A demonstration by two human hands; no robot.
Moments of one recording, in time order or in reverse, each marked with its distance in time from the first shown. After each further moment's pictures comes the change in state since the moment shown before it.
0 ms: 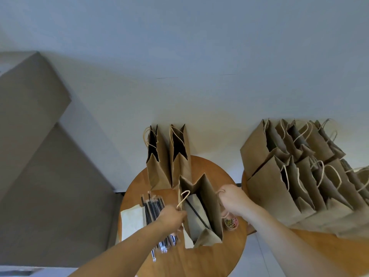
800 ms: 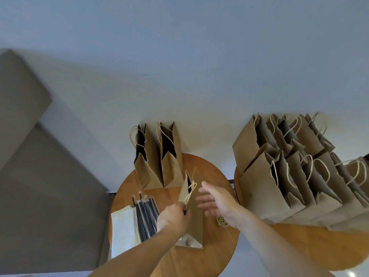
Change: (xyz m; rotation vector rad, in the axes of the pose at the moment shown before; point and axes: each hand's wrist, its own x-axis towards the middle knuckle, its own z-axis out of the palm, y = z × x) left_hand 0.005 0.017 0.052 0.564 0.287 0.237; right_hand 0.001 0.019 0.015 0.753 -0.119 -0.008
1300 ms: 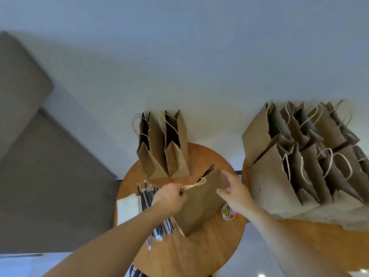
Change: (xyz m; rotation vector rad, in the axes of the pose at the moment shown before) left_hand 0.039 -0.016 -0.018 0.041 -0.057 0.106; right_hand 0.064 0.060 -0.055 -0.628 0.211 -0.350
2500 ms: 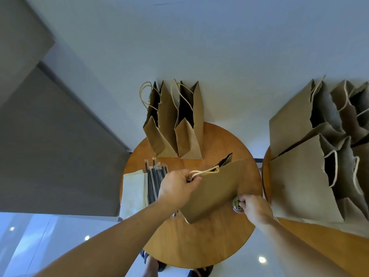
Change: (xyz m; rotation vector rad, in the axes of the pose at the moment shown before) left_hand 0.005 -0.006 0.037 -0.481 0.196 -0.159; right_hand 0.021 0.117 0.051 -0.656 -0.225 0.175
